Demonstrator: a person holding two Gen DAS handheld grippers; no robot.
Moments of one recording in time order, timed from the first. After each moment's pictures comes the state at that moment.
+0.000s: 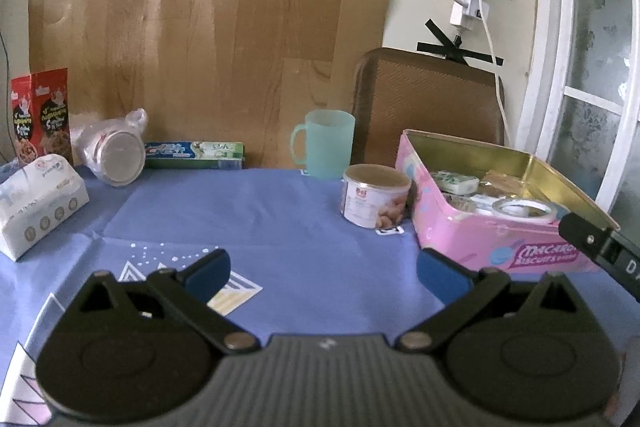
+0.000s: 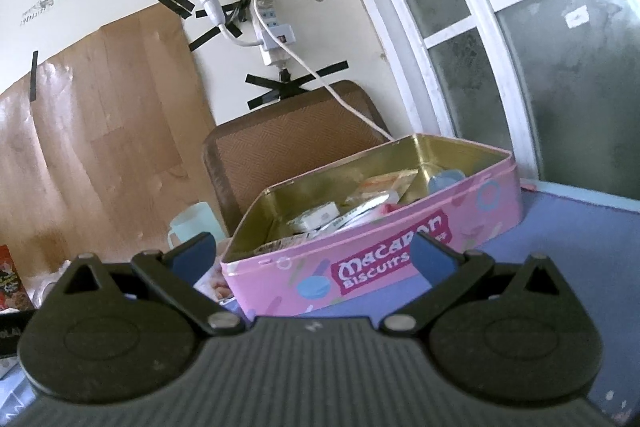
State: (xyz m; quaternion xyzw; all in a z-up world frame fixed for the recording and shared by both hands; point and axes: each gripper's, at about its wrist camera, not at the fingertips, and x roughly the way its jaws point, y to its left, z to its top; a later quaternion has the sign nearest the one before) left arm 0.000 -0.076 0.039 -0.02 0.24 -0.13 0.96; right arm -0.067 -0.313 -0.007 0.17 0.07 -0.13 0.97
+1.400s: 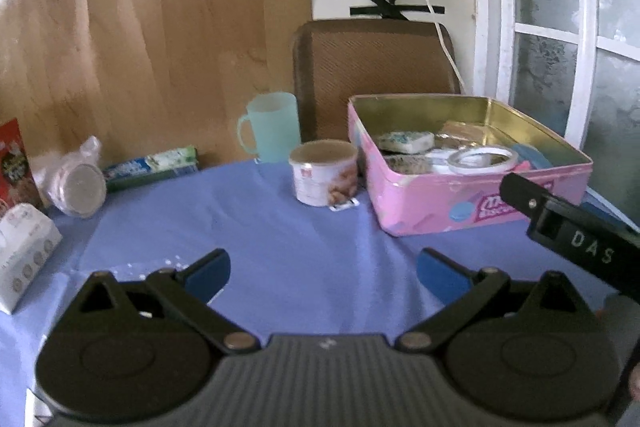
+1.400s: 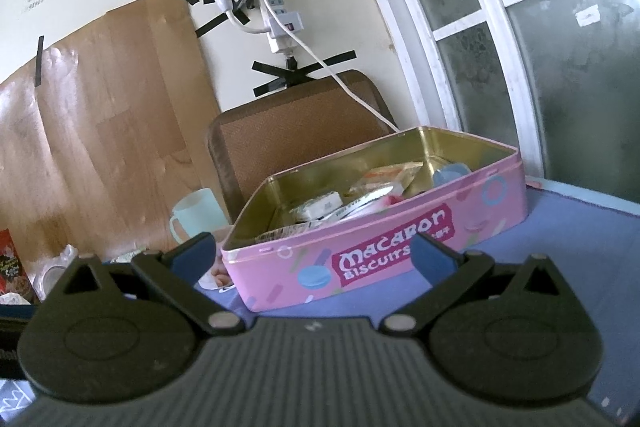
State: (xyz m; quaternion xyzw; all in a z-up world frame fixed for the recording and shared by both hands) left arm -0.004 -0.118 0.046 0.07 0.27 -0.19 0.94; right arm -0.067 -0.311 -0.008 0.16 0.09 -0.12 0.98
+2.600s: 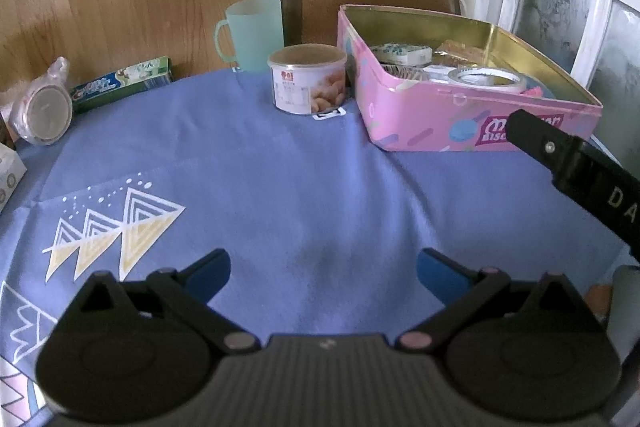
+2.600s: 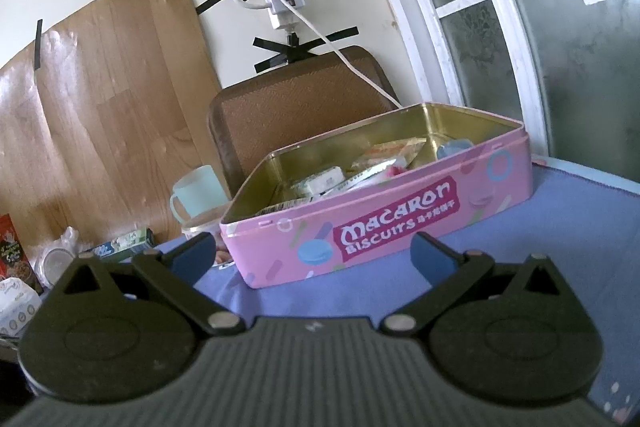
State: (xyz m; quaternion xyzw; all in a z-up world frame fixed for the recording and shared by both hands) left arm 0.017 -0.128 0.010 0.07 0.39 -0.20 0.90; right arm -0.062 -0.308 -0.016 0.17 0.11 -0.12 0.97
